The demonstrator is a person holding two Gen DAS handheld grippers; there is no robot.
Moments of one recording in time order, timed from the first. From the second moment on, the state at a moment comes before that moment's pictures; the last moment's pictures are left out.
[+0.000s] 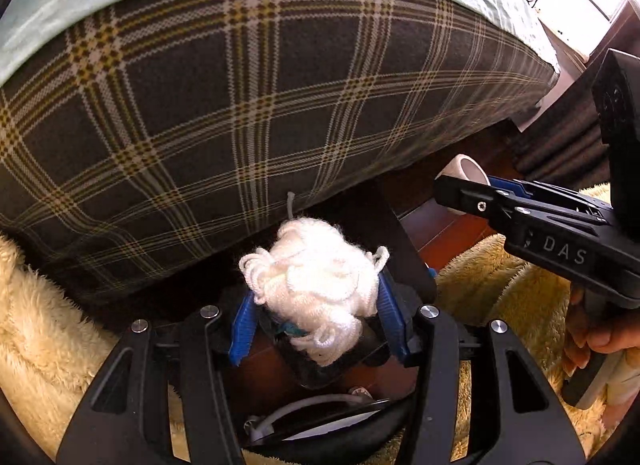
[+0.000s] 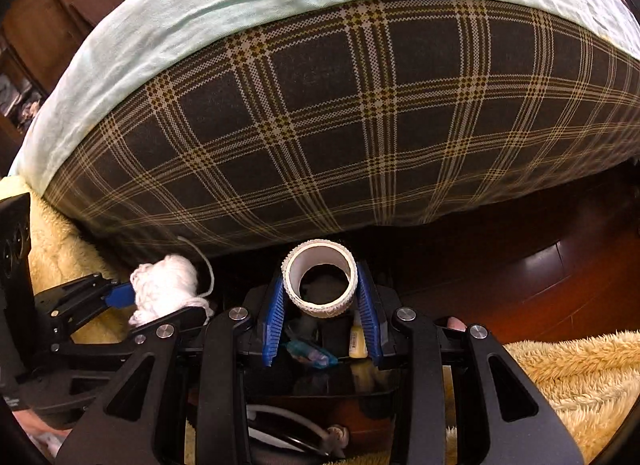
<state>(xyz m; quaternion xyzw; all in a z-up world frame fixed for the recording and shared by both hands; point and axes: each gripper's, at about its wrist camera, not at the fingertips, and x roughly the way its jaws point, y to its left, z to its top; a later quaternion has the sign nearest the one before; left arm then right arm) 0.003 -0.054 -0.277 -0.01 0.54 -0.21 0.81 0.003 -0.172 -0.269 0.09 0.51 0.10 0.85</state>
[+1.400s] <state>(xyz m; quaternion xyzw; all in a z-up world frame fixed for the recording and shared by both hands) -0.029 -0.002 -0.069 -0.01 0.30 -0.15 0.94 -0.037 -0.245 -0.036 0.04 0.27 0.00 0.96</state>
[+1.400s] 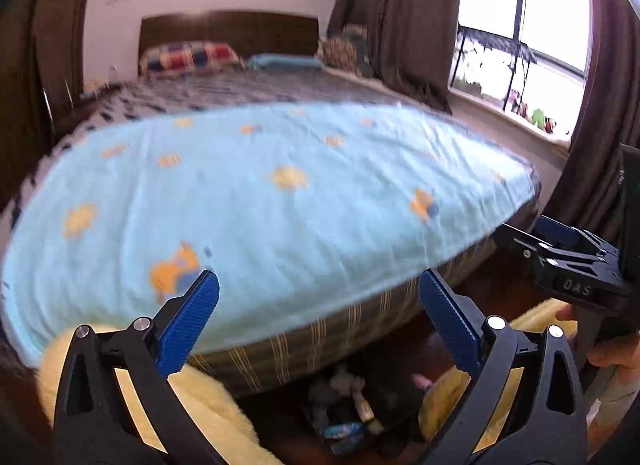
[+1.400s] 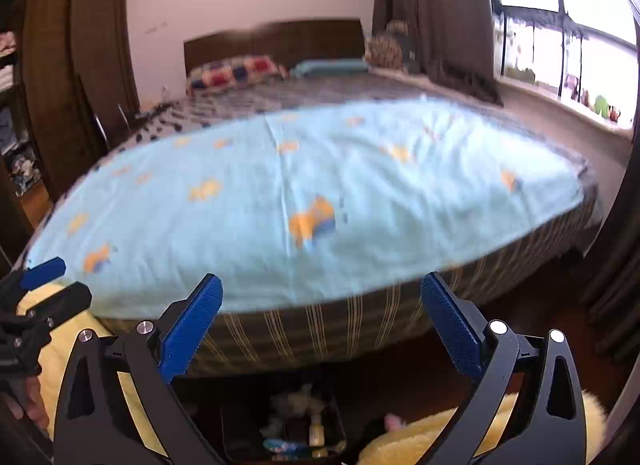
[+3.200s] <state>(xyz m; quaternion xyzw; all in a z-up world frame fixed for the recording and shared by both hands) -0.070 -0.002 0.021 0.00 0.20 -0.11 0.97 -0.077 -0.208 0.027 0.02 0.20 -0.04 0.98</state>
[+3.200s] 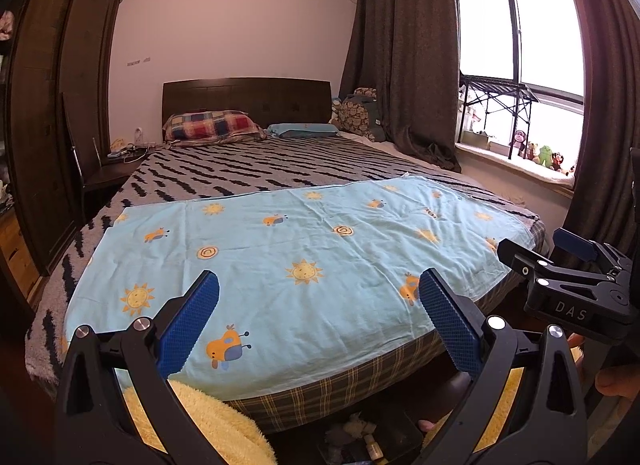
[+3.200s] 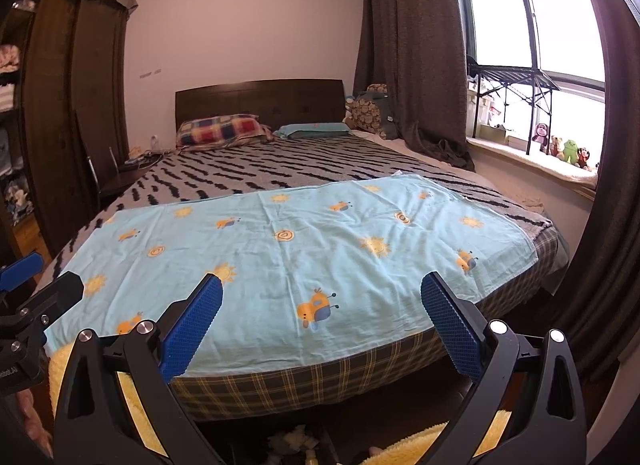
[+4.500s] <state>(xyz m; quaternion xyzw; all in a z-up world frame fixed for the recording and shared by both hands) -0.071 -0.002 0.022 0.00 0.20 -0.11 0.97 -0.075 -0.206 0.024 0.03 0.20 -0.05 0.98</state>
